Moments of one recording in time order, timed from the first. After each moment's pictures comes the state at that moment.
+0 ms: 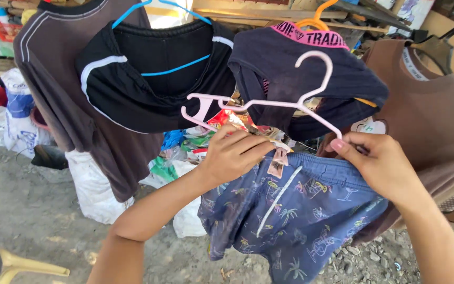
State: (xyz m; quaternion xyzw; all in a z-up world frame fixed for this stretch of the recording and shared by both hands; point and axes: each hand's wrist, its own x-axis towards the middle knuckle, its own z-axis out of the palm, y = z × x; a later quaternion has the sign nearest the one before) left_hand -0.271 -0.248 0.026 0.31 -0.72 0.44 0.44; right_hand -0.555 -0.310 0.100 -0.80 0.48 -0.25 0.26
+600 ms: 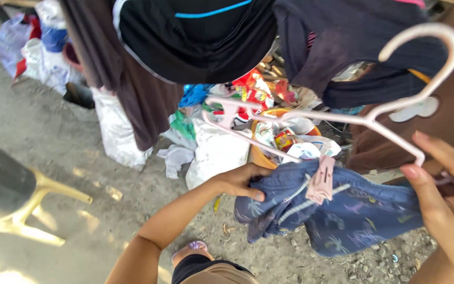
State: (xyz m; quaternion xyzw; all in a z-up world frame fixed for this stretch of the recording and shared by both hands) left_hand -0.286 -0.201 -0.130 0.26 -0.75 -0.42 0.44; right_hand -0.628 -0.258 0.061 -0.84 0.33 -0.41 0.14
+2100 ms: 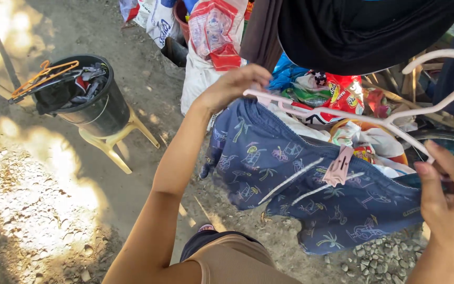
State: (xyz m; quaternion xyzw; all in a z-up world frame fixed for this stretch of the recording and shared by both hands) left_hand -0.036 -0.045 -0.062 0.42 -0.57 -0.37 0.60; right_hand -0.486 -0.262 -0.045 -0.88 0.15 -0.41 0.17
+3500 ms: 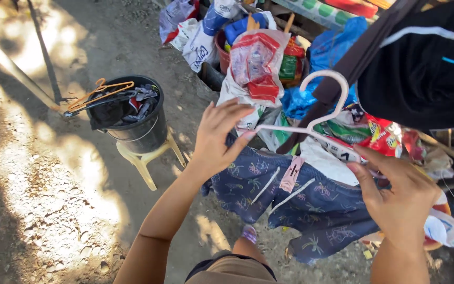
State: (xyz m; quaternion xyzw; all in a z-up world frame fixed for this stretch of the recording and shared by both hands) left_hand -0.003 0.161 -0.042 0.67 -0.50 0.27 0.47; right_hand -0.249 -0.075 0.007 -0.91 0.05 -0.41 0.05
